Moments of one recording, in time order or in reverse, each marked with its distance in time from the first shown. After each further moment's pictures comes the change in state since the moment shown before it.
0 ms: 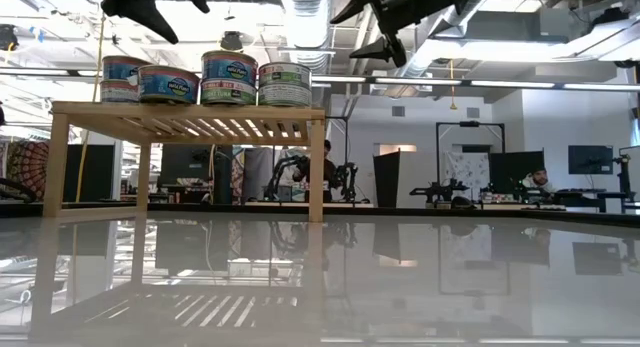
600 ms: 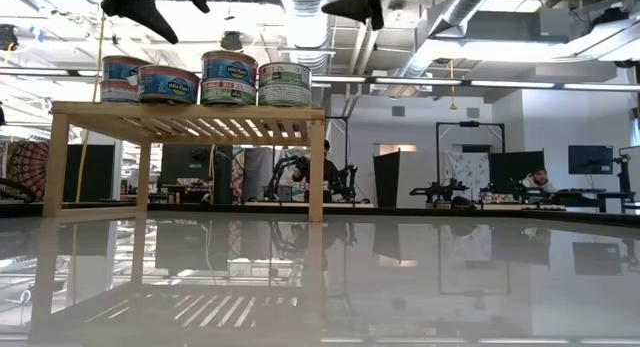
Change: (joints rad) left arm 0.000 0.000 0.000 0.000 0.000 0.000; right arm 0.221 0.000 0.000 0.102 -0.004 -0.341
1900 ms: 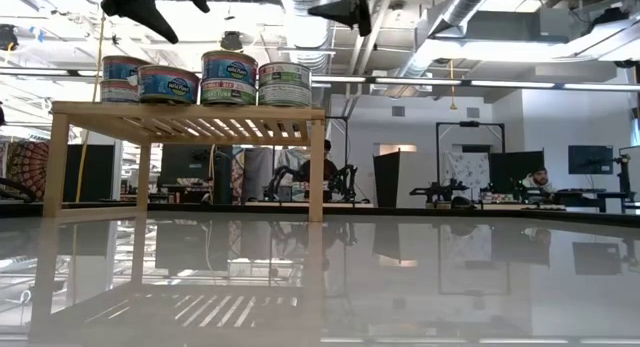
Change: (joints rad) left arm 0.000 0.000 0.001 0.001 -0.001 0.000; right arm 0.053 0.062 0.000 0.094 0.006 0.164
